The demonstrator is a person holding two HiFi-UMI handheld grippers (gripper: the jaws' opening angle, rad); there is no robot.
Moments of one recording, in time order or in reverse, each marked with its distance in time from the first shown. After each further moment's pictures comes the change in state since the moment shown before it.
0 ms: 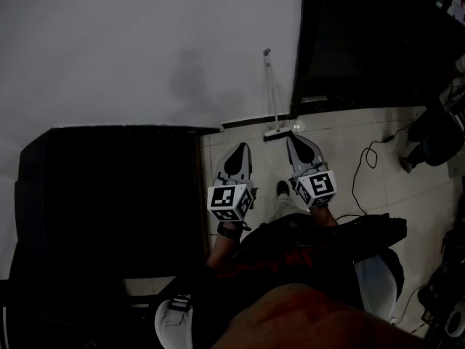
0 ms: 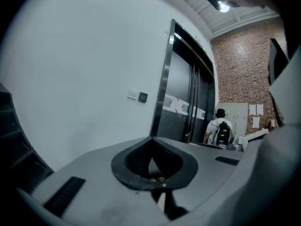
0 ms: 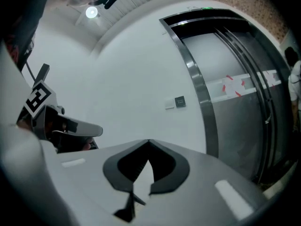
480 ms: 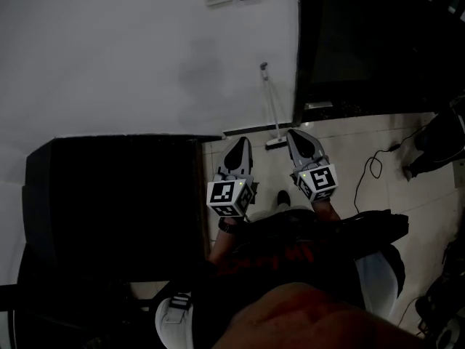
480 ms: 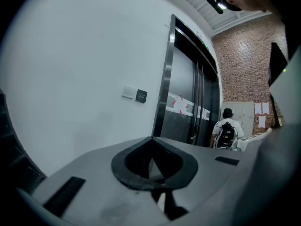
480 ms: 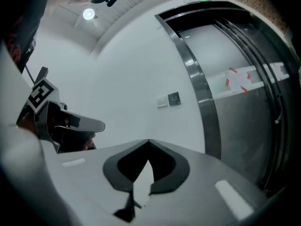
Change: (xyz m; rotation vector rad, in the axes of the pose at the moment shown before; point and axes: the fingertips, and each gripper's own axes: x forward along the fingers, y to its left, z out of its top) left arm 0.142 -0.007 0.029 0.015 -0.009 0.017; right arm 0.085 -0.116 0.010 0.017 0.018 0.054
